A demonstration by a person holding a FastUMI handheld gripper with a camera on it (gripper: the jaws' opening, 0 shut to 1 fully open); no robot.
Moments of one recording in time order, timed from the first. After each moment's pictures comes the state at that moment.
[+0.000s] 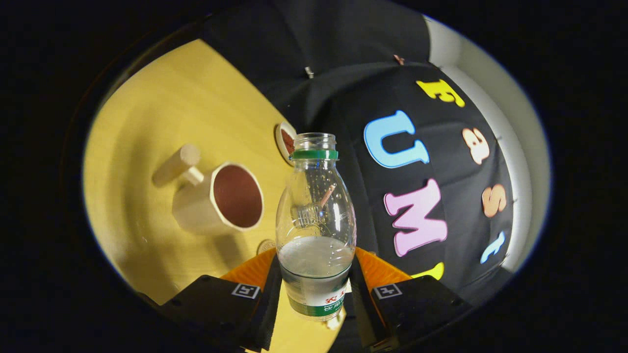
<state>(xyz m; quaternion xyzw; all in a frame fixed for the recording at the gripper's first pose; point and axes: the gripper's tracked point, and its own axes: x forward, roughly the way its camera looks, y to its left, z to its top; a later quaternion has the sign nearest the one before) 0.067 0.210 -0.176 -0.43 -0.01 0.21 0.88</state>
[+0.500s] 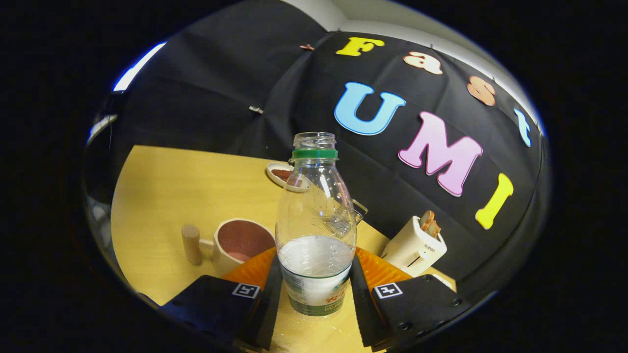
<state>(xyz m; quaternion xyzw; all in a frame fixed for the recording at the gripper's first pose) 0.076 0.221 -0.181 -0.09 0.05 0.29 0.95</state>
